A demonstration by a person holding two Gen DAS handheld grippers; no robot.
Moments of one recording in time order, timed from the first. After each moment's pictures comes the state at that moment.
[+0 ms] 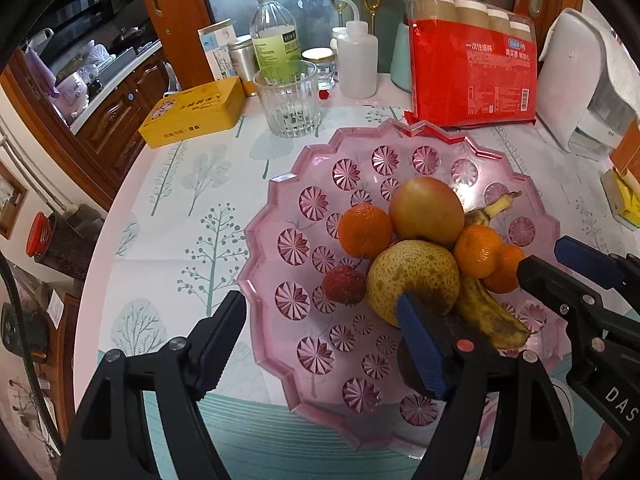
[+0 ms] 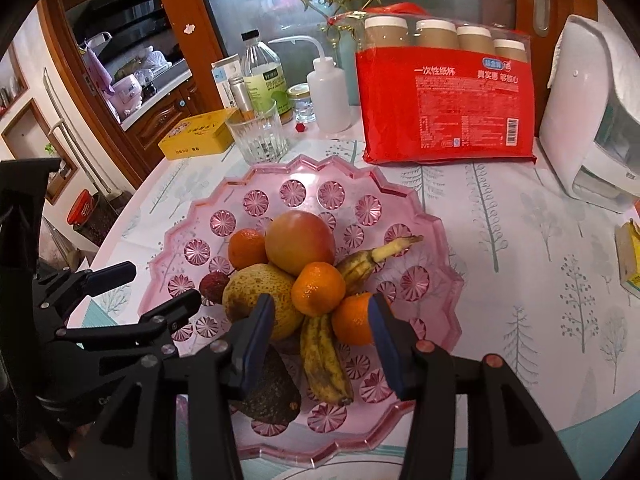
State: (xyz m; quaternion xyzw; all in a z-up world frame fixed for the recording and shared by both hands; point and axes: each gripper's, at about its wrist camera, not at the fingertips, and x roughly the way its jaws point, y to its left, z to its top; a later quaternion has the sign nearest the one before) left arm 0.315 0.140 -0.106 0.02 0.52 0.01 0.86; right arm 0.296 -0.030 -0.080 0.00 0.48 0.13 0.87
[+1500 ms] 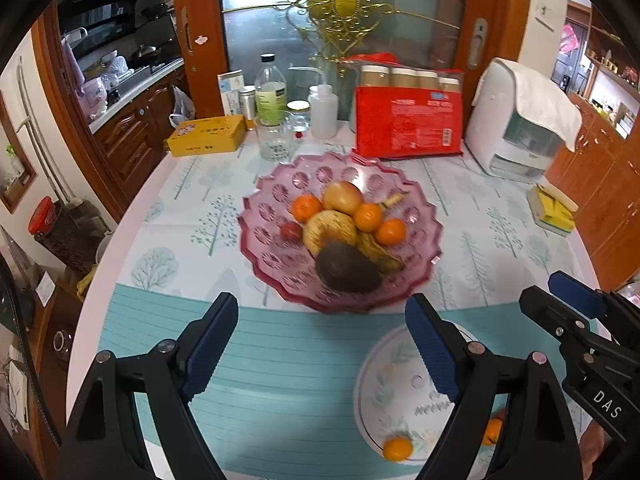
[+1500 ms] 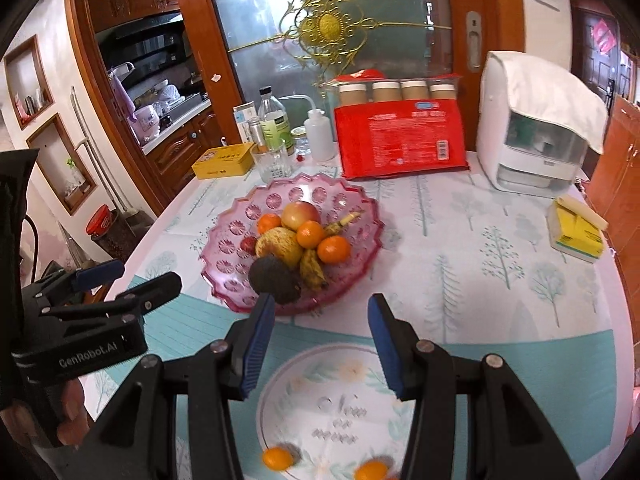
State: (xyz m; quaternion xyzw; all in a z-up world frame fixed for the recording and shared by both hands) left arm 0.147 0.097 -0.005 -0.03 0.45 -0.01 0.89; right arm 0.129 -0.097 0.007 0.01 0.42 0.11 0.90
